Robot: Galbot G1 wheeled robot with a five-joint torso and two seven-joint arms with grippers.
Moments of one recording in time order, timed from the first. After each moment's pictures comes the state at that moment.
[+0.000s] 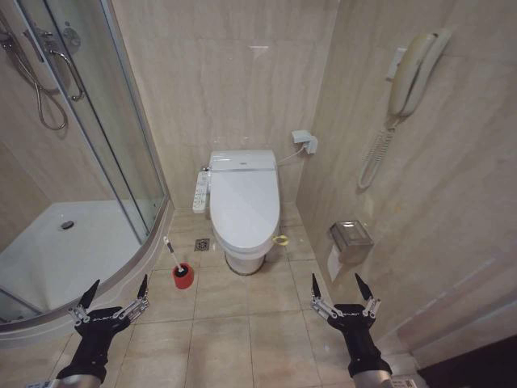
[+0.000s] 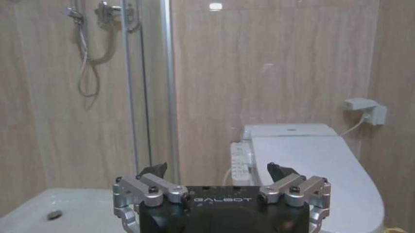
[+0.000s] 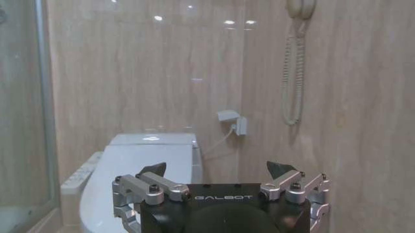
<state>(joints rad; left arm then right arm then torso) 1.89 -1.38 -0.78 -2.44 -0.29 0.05 -0.09 -1.91 1.61 0.46 2.39 -0.09 0.09 0.07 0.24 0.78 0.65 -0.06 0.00</state>
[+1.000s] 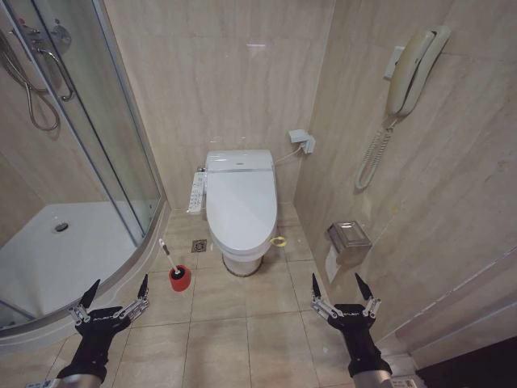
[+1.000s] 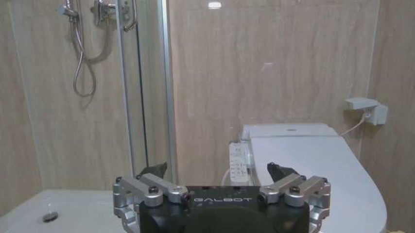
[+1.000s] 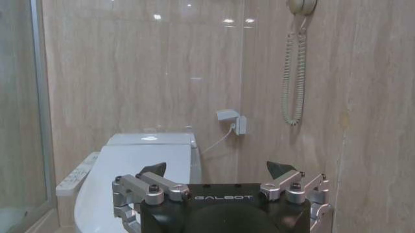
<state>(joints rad) 1.89 -1.38 -0.78 -2.44 -0.29 0.05 -0.09 -1.91 1.61 0.46 2.39 -0.09 0.09 0.07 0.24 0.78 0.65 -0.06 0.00</state>
